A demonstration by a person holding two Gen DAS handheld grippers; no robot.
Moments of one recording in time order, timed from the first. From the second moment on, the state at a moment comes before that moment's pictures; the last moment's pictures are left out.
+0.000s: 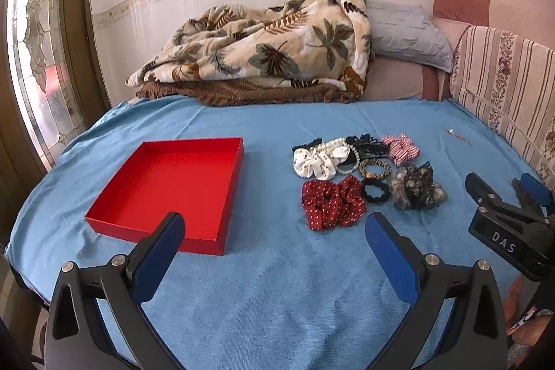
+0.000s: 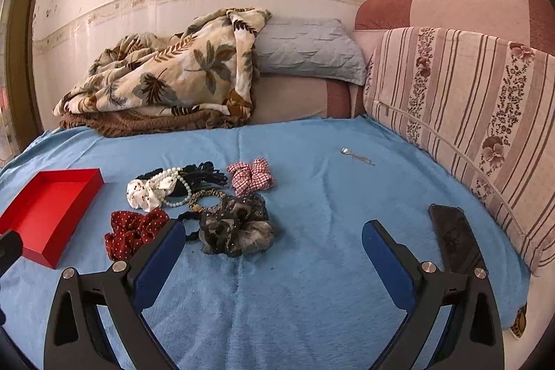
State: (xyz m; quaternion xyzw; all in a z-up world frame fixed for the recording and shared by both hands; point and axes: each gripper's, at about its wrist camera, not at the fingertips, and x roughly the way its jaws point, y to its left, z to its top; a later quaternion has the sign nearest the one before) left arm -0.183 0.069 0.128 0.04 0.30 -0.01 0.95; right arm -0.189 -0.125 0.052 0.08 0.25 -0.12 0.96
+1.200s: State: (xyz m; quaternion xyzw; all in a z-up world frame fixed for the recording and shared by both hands) left arm -0.103 0.081 0.088 0.03 0.37 -0.04 0.93; right arm -0.113 -0.169 0.022 0.12 0.36 -0.09 0.92
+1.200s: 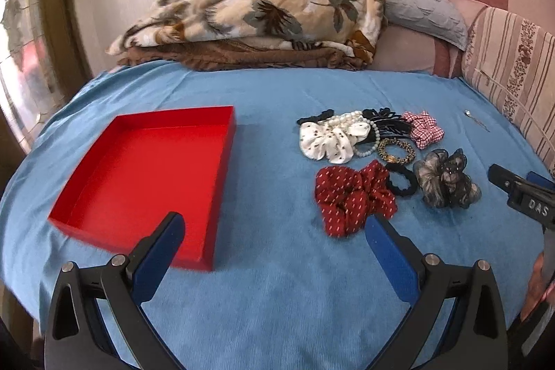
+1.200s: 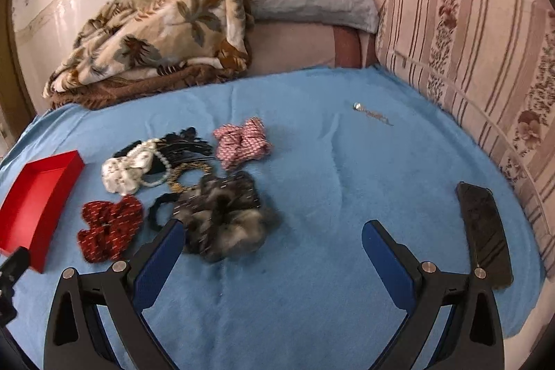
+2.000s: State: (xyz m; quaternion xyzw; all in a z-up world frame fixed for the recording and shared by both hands) left arm -0.012 0.045 0.020 -0.01 0.49 -0.10 0.86; right arm -0.062 -0.166 -0.018 0.21 0.44 0.02 0.87
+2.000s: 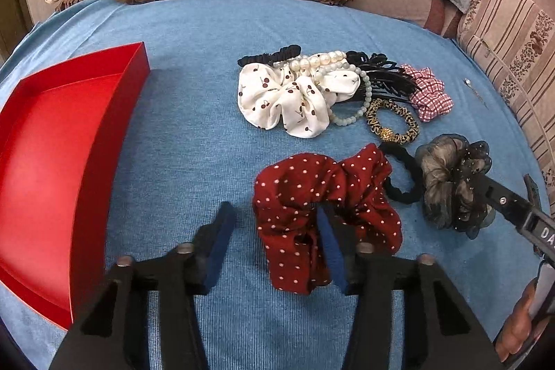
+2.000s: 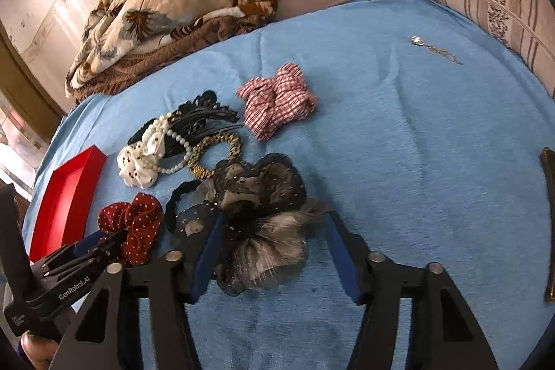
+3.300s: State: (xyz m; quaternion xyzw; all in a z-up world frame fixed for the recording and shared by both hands) left arm -0.036 0.267 0.102 -0.08 0.39 0.01 0.92; right arm -0.115 -0.040 0.092 0.08 0.35 0.08 0.93
